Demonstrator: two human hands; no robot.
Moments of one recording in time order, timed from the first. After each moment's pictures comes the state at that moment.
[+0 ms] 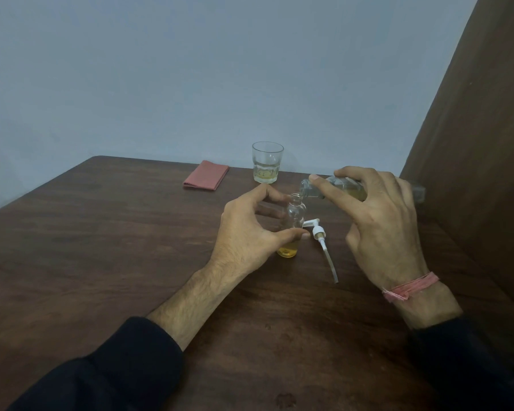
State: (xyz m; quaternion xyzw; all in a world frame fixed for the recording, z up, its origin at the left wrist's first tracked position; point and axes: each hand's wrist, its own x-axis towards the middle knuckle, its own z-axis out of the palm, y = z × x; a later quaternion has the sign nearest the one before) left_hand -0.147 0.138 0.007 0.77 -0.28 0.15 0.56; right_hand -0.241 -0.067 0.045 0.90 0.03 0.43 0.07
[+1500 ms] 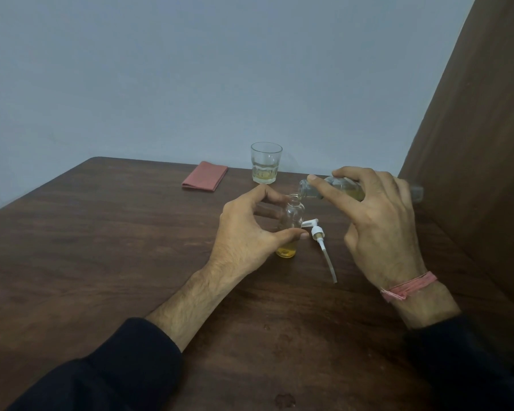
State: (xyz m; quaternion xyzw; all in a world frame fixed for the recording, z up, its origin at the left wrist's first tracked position) left_hand -0.145 0.137 0.005 0.77 -0.28 0.16 0.55; right_hand -0.241 -0.066 0.046 0.90 0.03 0.43 0.07
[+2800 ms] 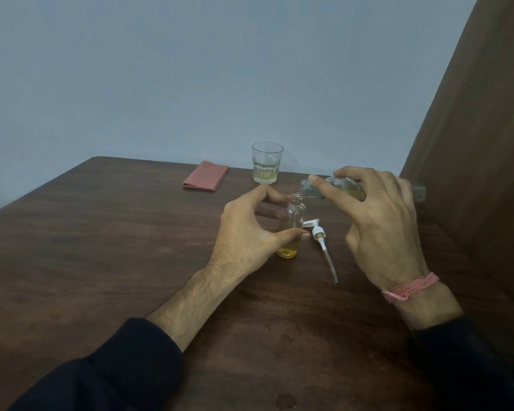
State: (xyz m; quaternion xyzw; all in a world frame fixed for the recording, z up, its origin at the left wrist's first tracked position) left_hand -0.147 0.138 0.005 0.76 -0.28 0.15 0.56; right_hand -0.243 -0.065 0.046 0.90 0.02 0.42 0.07
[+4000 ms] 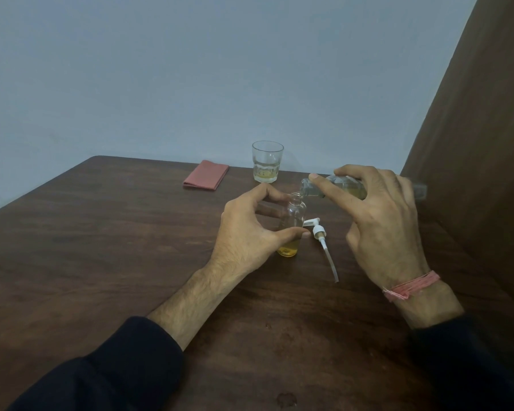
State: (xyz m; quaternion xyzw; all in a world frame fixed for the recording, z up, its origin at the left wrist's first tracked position) left_hand -0.149 0.138 0.007 0.77 -0.27 0.14 0.56; right_hand -0.243 -0.064 0.047 0.90 0.02 0.43 0.07
